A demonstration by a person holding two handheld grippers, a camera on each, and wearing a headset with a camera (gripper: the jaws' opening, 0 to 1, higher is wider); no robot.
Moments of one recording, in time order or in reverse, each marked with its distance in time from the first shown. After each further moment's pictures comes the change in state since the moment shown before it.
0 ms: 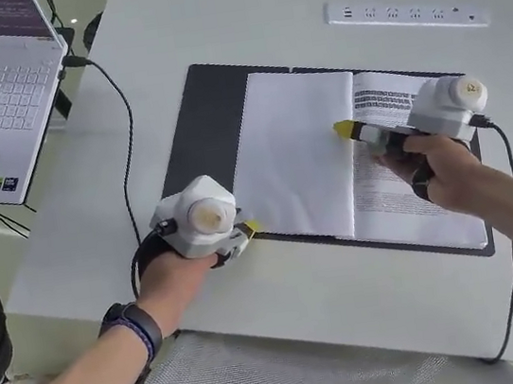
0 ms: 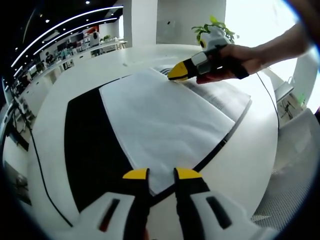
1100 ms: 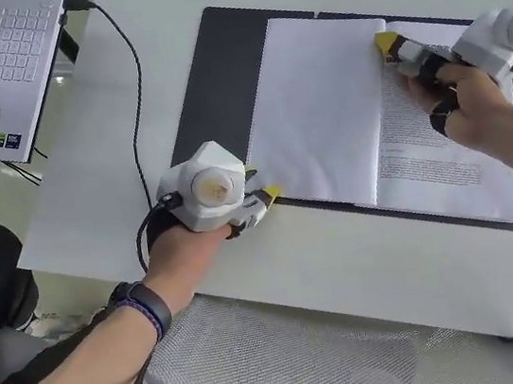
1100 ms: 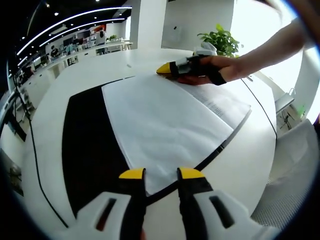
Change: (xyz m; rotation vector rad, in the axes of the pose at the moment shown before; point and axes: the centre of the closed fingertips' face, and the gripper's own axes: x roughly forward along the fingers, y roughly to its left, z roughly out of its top) left arm 0.001 -0.003 0.001 -0.074 -0.040 -0.009; right arm 0.039 -0.061 0.075 0.215 -0.279 0.025
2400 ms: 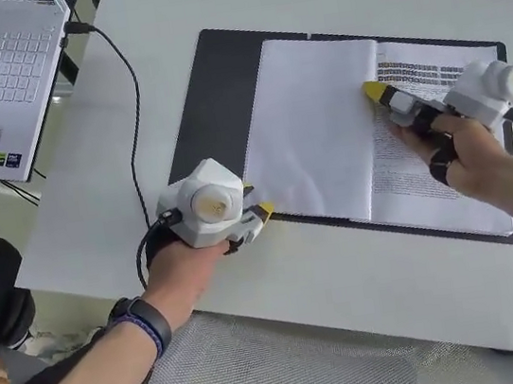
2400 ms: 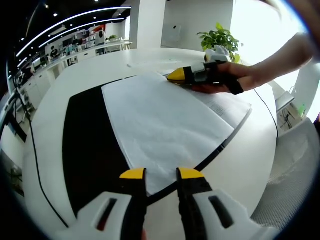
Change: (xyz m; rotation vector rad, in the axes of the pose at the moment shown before) left arm 0.001 0.001 0.000 0.006 0.004 0.006; right arm -0.045 0.035 -0.055 -0.061 0.107 0.086
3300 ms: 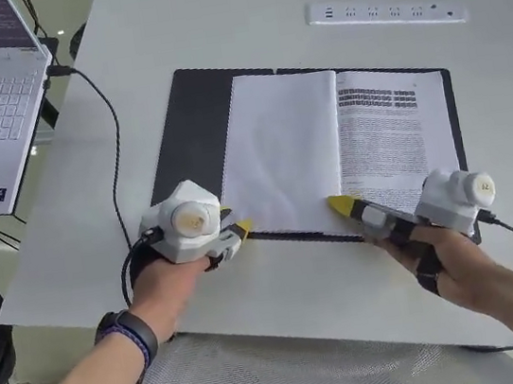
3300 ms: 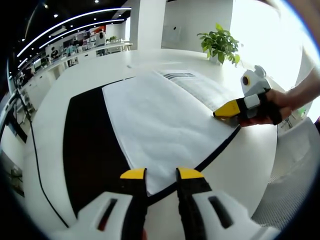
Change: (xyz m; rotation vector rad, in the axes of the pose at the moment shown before) left arm -0.002 -0.001 0.000 0.006 -0.008 0.003; right arm -0.086 0.054 -0.116 0.016 0.135 0.048
